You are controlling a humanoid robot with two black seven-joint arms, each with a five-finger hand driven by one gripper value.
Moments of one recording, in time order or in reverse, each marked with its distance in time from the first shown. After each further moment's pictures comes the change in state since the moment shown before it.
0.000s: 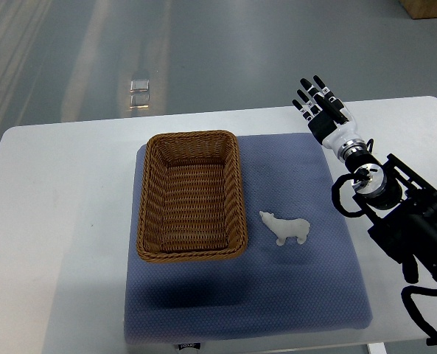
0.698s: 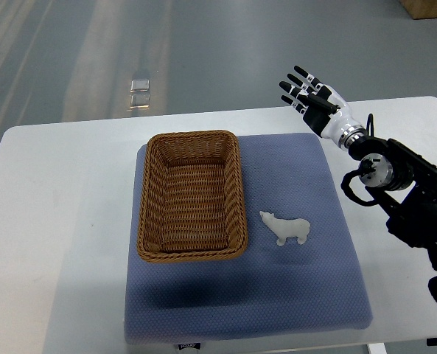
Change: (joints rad) left arm 0.000 0.000 0.000 -0.004 0.000 0.002 0.000; right arm 0.099 -0.183 -0.292 0.120 -0.187 0.022 -0.059
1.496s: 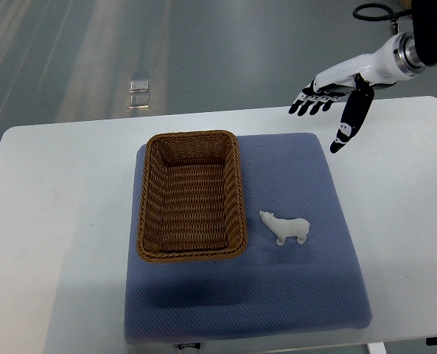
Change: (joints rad) left arm -0.006 0.000 0.002 -0.008 0.005 -0.003 0.000; right arm 0.908 -0.578 -0.999 0.660 -0.276 0.445 -0.420
